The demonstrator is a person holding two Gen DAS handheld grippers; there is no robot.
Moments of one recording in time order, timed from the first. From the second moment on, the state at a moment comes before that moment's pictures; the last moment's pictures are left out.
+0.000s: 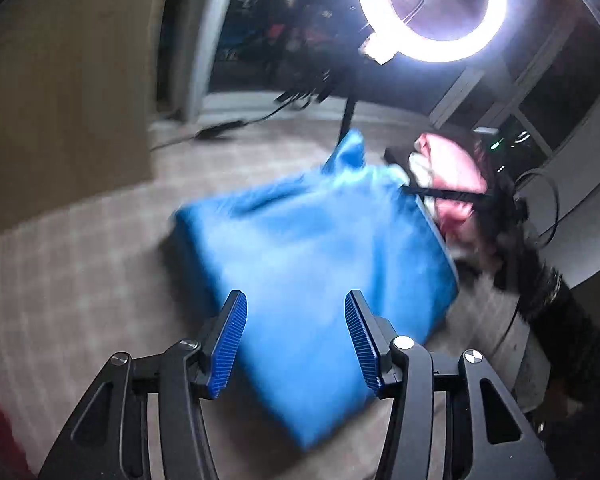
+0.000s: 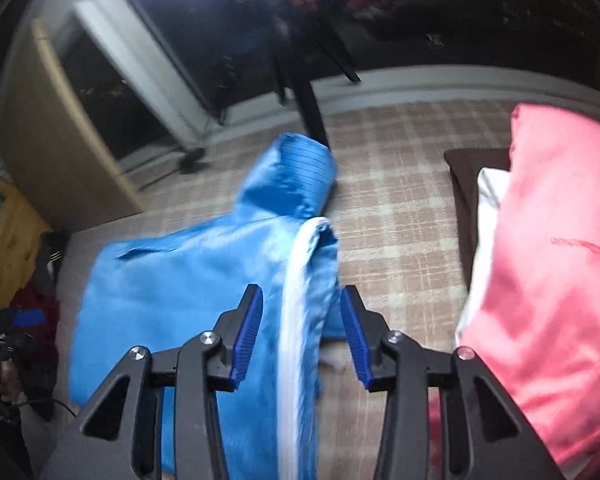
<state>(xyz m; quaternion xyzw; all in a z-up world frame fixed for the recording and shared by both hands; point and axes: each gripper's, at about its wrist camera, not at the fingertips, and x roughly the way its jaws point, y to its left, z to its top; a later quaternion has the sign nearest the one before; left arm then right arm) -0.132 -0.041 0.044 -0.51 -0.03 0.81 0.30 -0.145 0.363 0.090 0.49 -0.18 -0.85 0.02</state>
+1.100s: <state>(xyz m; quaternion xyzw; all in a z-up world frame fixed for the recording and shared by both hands) -0.172 -0.044 0.018 -0.51 0.03 0.83 0.22 -0.141 0.292 0.108 0.45 -0.07 -0.88 0.11</state>
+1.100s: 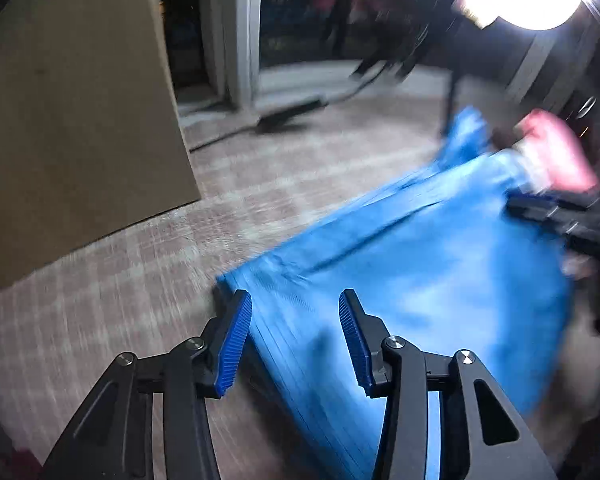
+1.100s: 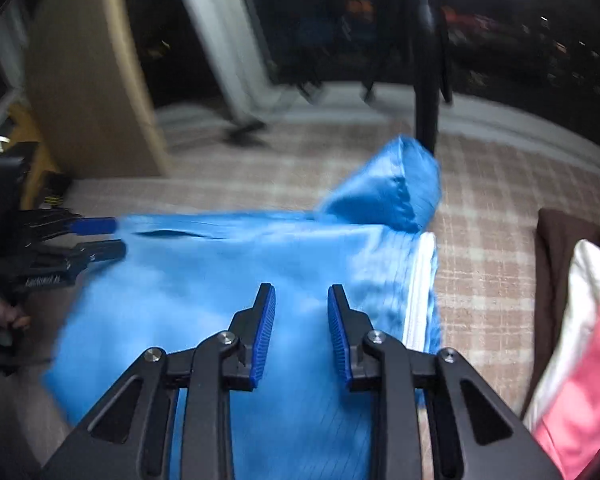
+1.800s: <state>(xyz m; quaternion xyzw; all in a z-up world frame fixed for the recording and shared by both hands) -0.041 -0.133 0.024 -0.51 -0.15 0.84 0.13 0.003 0.336 0.134 0.43 -0.16 -0.89 0.04</state>
